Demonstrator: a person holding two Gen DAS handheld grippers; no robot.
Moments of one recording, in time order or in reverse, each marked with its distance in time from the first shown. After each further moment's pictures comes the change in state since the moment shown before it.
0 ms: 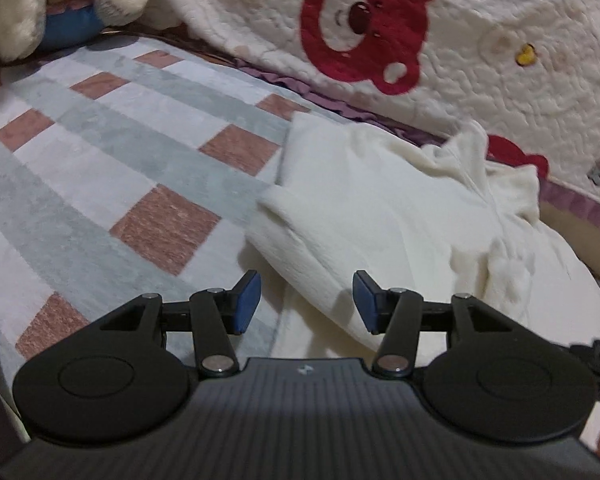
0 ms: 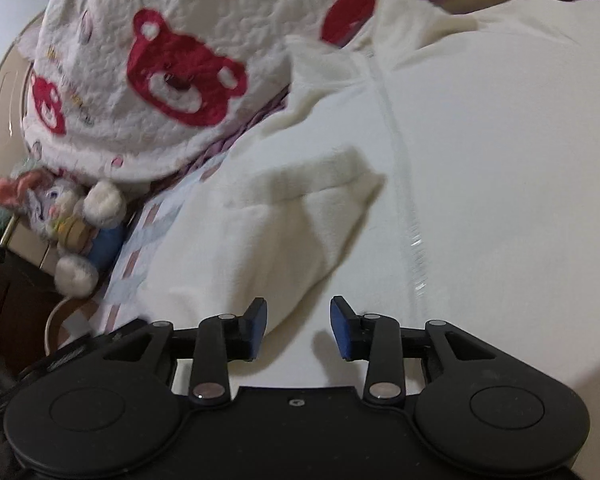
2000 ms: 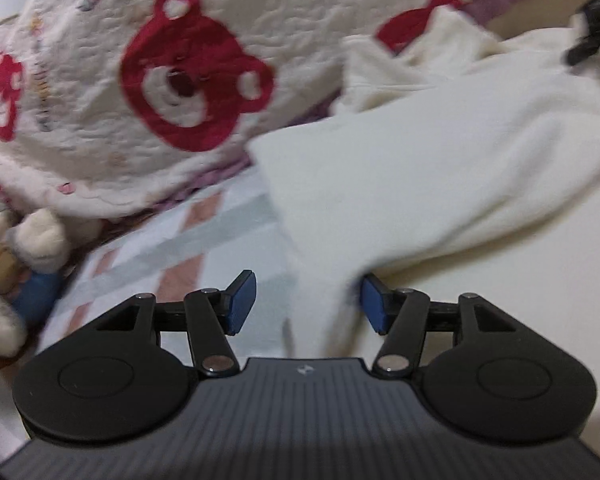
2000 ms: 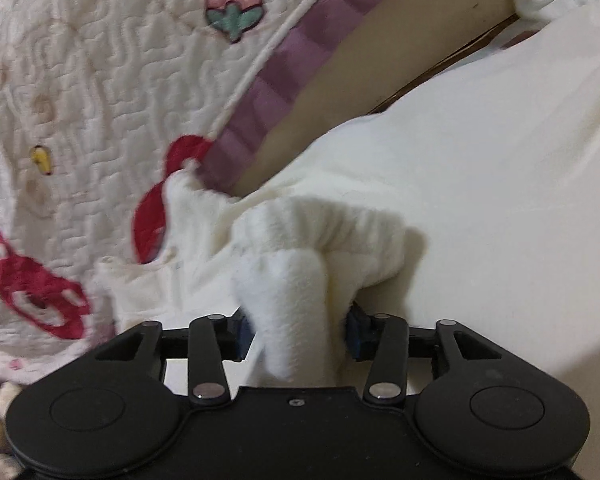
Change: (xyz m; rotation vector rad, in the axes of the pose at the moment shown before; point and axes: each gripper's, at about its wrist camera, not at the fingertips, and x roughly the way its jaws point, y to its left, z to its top) left arm 0.076 -0.126 -0.036 0.808 -0.152 0.257; right arm -0.011 -0.137 0.083 0.286 -0.471 -0.197
